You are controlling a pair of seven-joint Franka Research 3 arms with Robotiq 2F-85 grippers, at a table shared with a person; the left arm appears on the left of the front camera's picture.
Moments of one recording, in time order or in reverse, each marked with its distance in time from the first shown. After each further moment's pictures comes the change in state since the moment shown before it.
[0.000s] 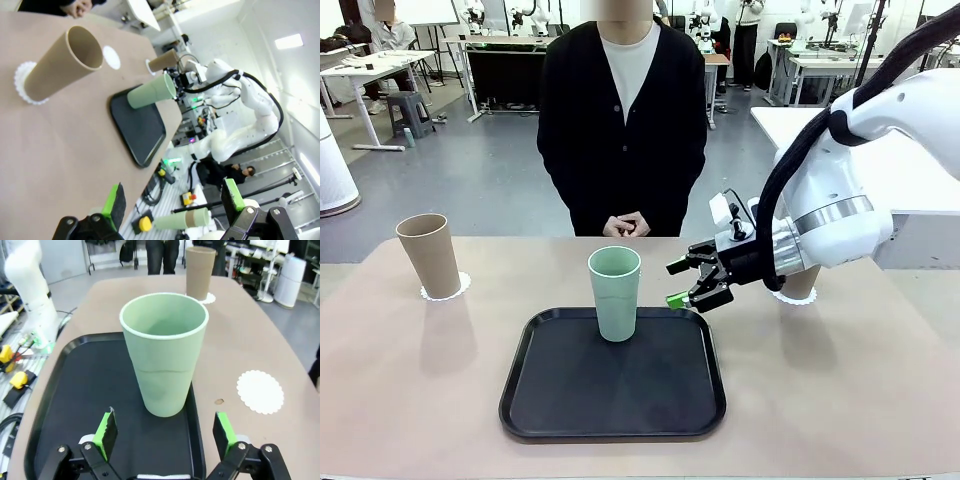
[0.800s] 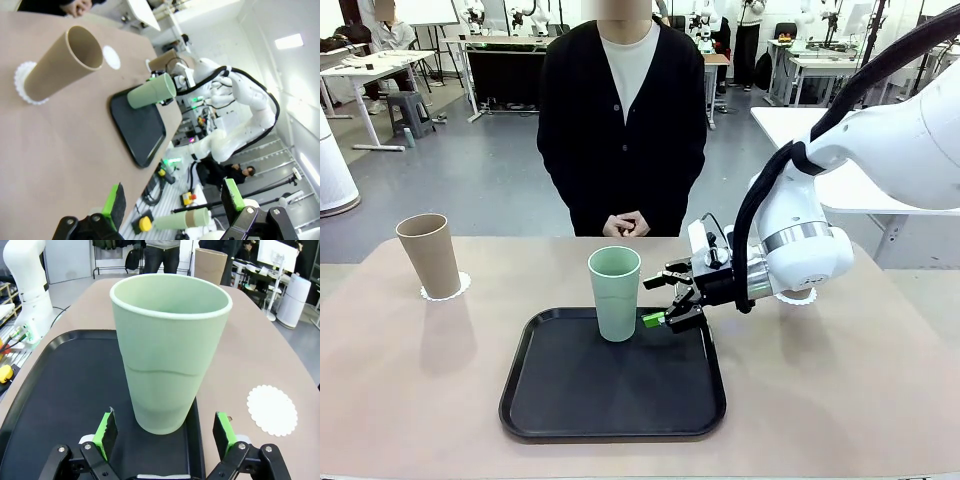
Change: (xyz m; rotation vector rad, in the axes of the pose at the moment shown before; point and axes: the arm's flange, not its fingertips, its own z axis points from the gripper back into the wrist) left arm 0.000 0.000 0.000 0.000 0.000 0.000; right arm -0.029 -0.005 -0.052 0.017 -0.065 0.083
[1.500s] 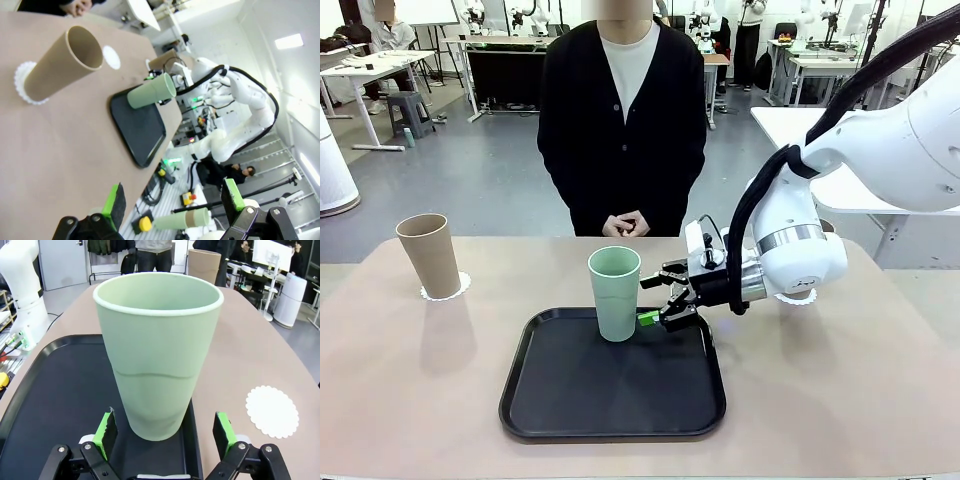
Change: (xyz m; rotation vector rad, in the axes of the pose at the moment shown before) left arm 0.000 0.000 0.000 0.000 0.000 0.000; right arm -0.004 -0.003 -0.010 -0.016 -0.023 -0.025
